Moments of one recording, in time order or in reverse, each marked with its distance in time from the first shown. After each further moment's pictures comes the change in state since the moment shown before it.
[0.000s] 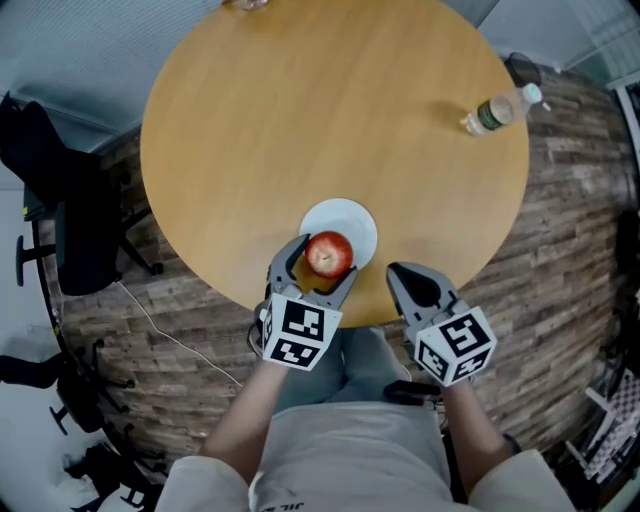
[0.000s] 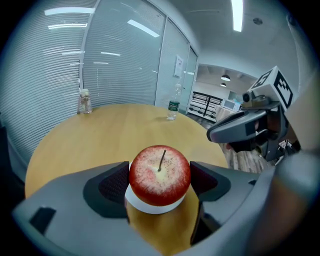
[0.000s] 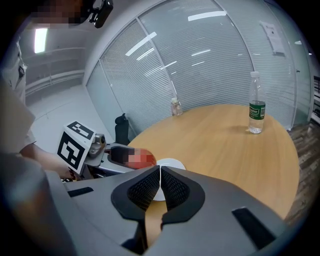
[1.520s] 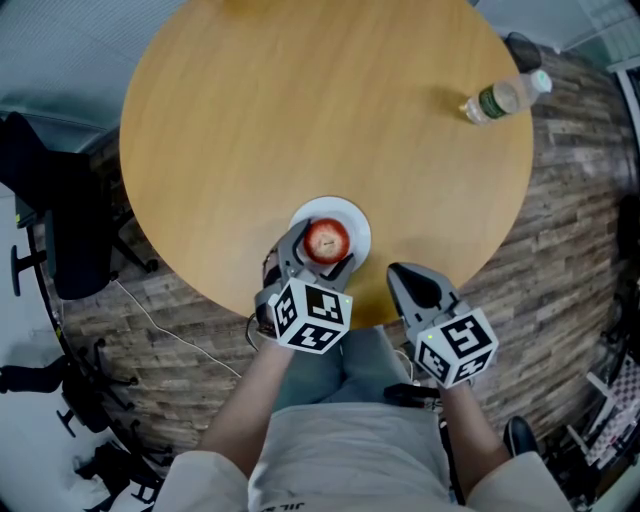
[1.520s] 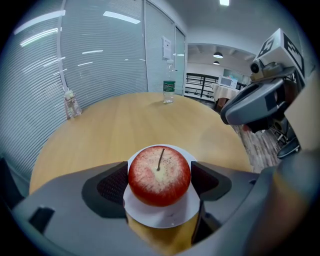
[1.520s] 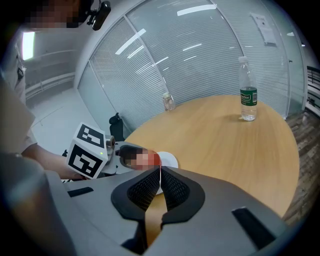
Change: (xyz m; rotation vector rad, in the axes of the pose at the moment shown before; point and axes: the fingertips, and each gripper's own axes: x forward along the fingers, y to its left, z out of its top) left arm 0.052 0.005 -0.023 0.181 0.162 0.031; right arm 0.005 -0.020 -0.020 0.088 0.042 -0.028
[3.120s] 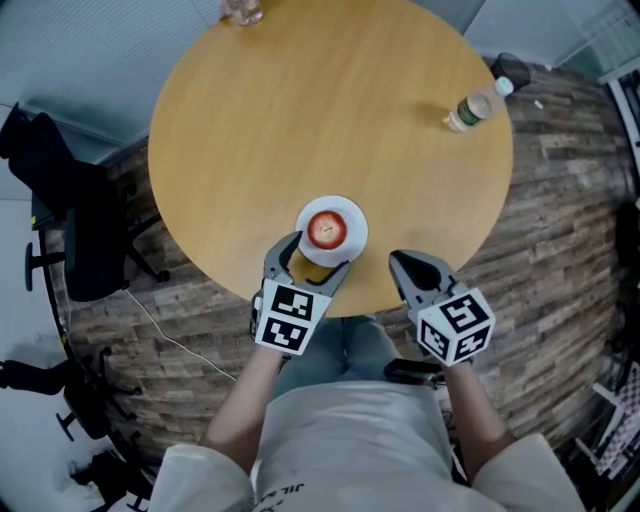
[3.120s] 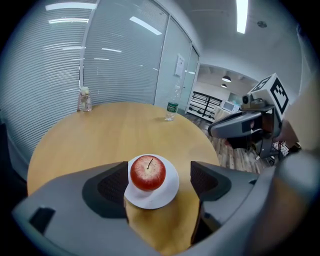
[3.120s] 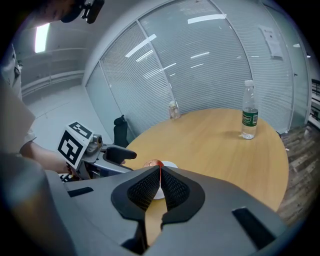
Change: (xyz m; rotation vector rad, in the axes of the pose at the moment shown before) left arm -0.072 -0.002 0.021 -0.205 -0.132 -0.053; right arm -0.030 0.010 0.028 -0.097 -0.066 -0.001
